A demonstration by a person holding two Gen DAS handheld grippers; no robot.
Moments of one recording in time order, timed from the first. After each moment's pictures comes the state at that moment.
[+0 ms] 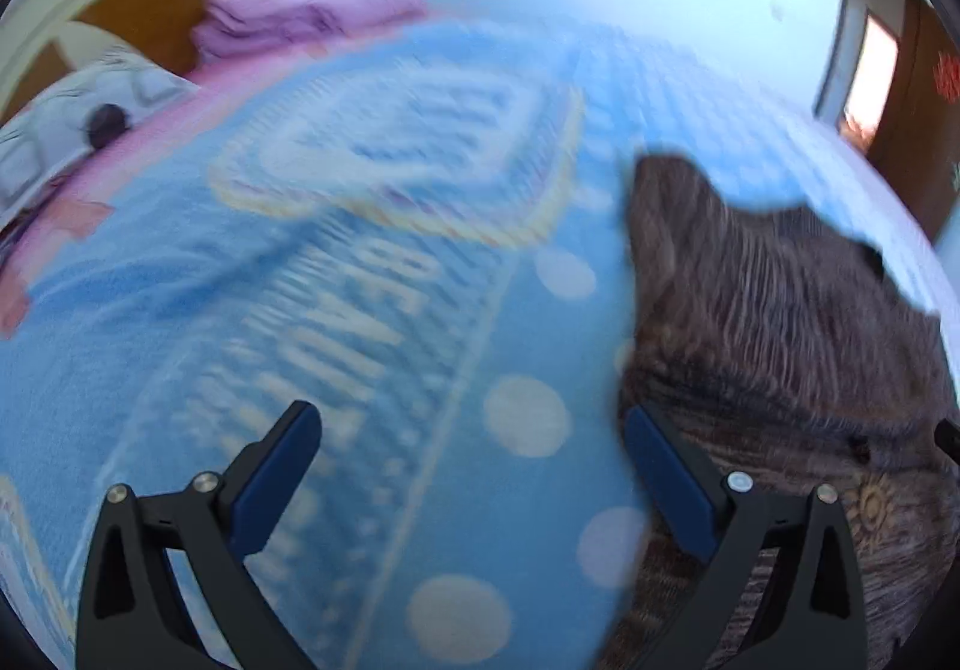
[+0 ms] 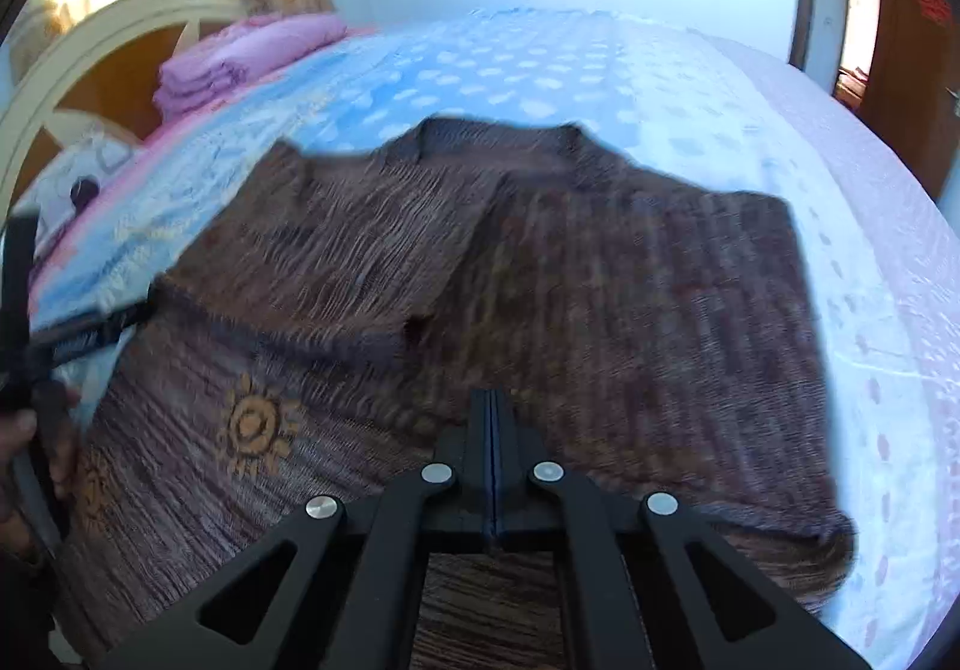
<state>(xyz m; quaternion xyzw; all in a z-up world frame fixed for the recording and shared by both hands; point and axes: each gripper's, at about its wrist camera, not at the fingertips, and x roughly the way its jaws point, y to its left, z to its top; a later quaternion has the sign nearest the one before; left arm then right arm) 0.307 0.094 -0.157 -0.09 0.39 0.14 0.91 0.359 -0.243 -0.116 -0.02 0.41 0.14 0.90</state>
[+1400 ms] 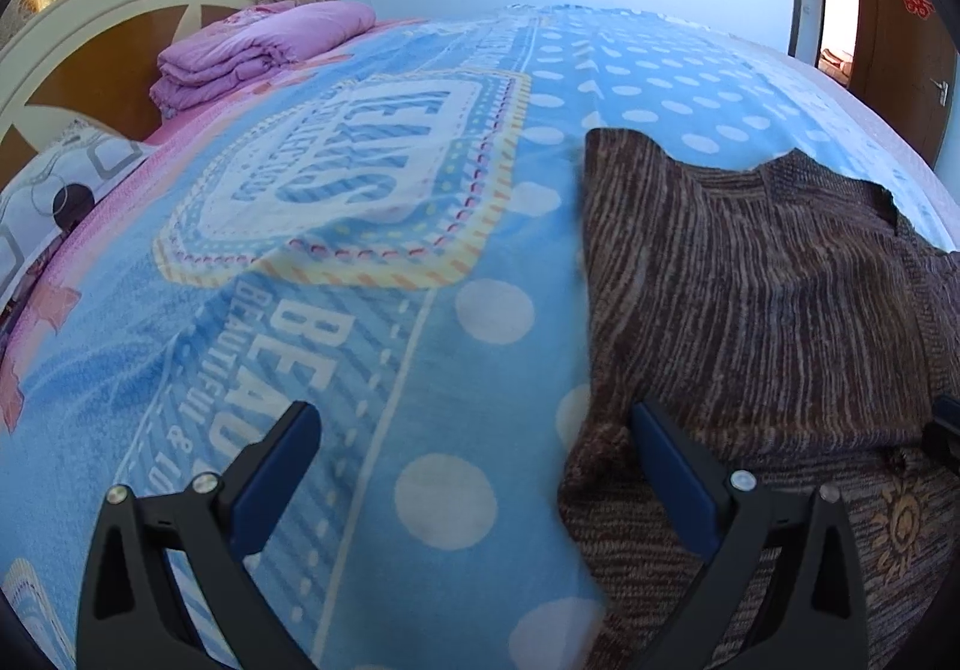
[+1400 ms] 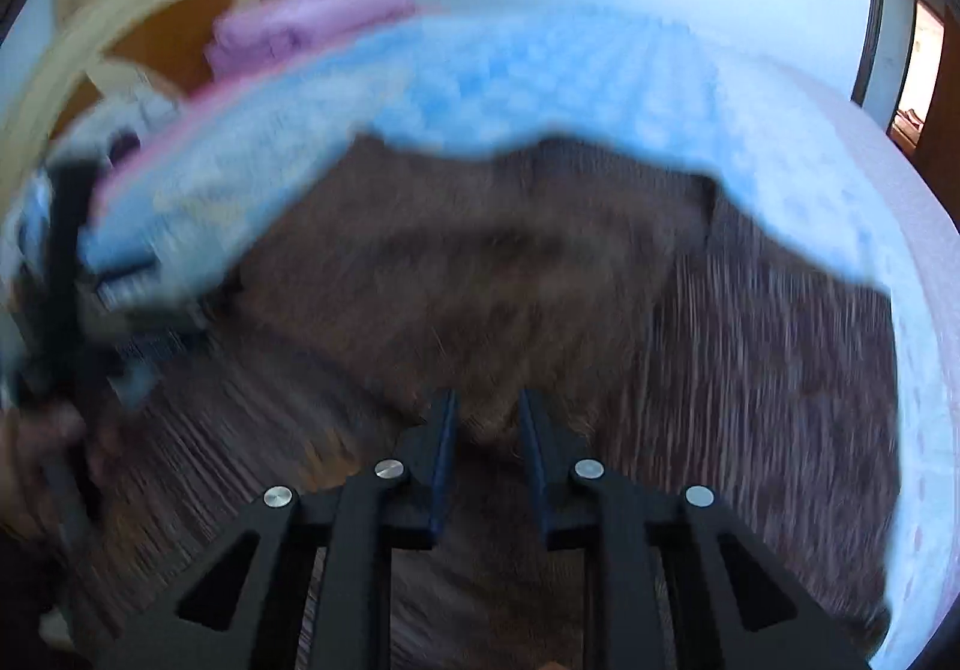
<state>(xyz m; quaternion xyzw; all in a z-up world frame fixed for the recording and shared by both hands) 0.351 0.062 -0.169 -0.01 0.42 0.11 0.90 0.367 -0.178 -0.131 -0.10 0.43 0.20 0.88</state>
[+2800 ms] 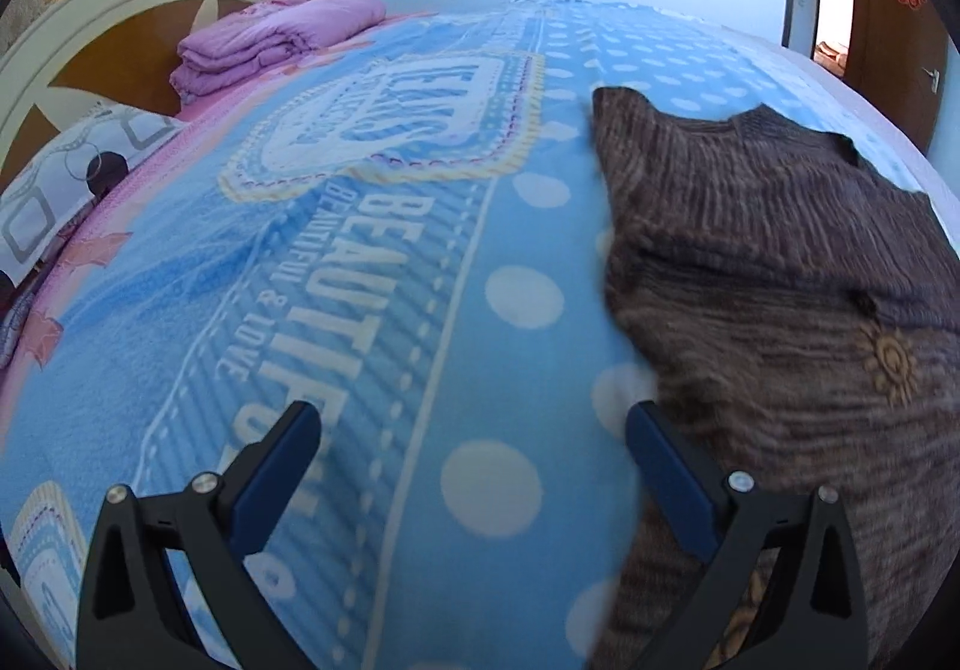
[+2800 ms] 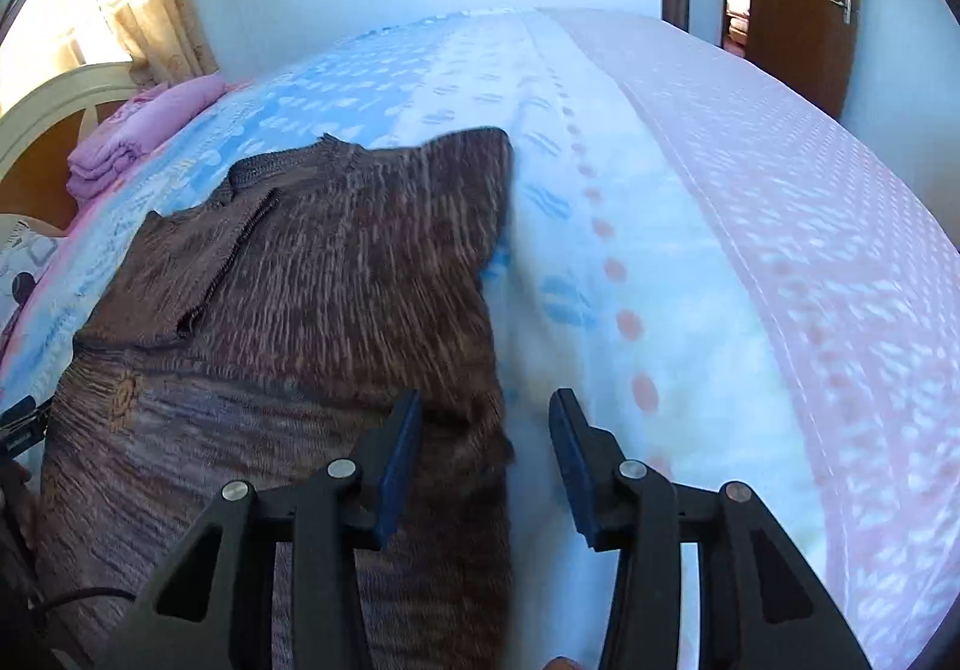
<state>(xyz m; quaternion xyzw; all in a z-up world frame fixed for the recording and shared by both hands) 0.274 0.071 -0.168 0.00 0.42 0.11 0.90 0.315 -0.368 -0.120 0.02 0.42 0.02 0.91</state>
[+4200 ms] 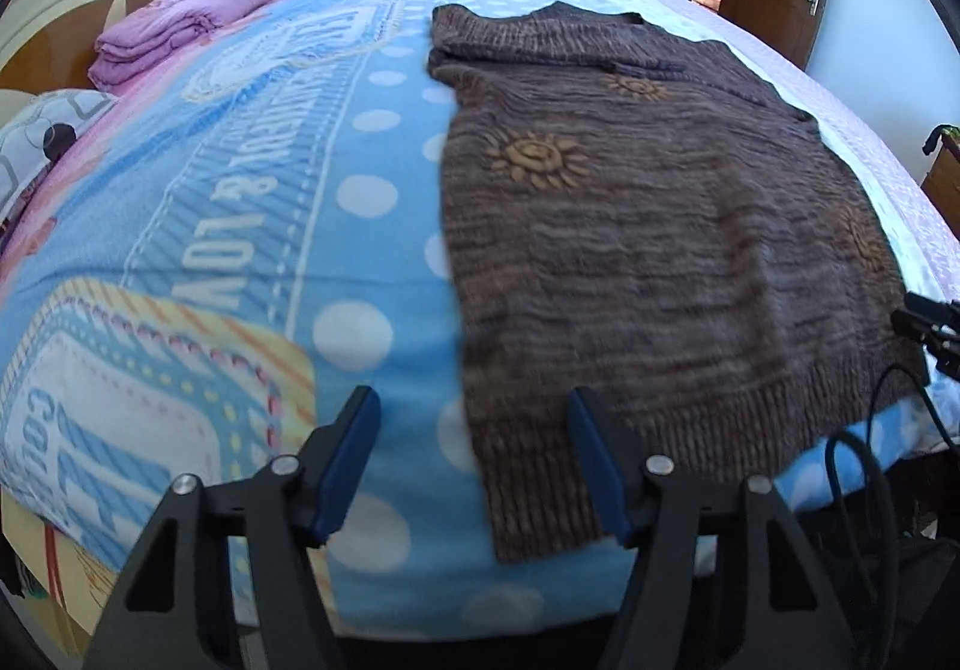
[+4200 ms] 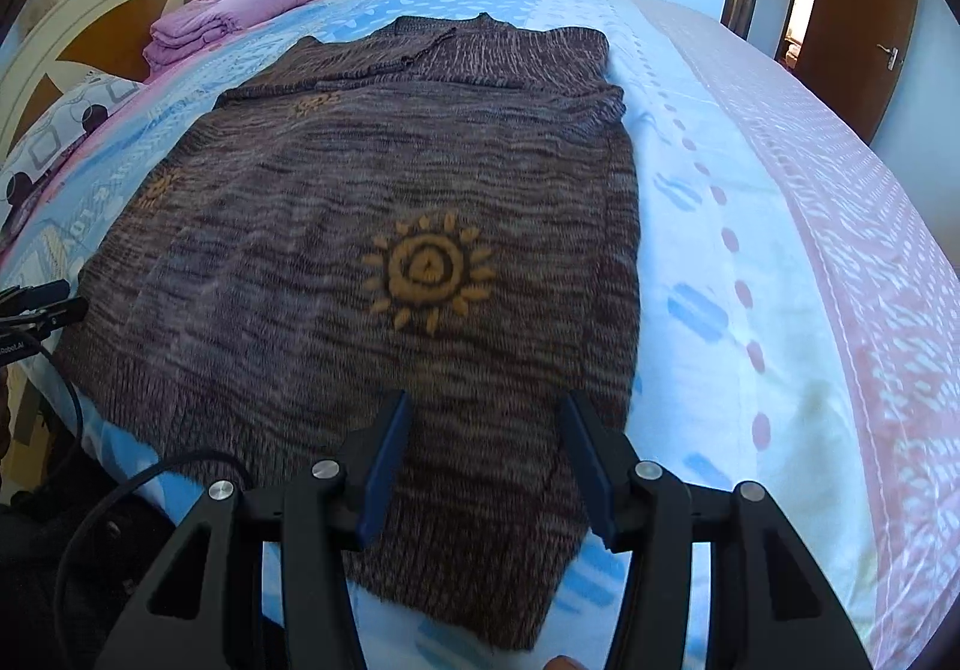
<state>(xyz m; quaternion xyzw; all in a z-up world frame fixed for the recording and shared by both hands) 0.093 0.047 -0.173 0.01 0.48 -0.05 0.88 0.102 -0.315 -0.143 -0.06 0.46 0.07 0.88</state>
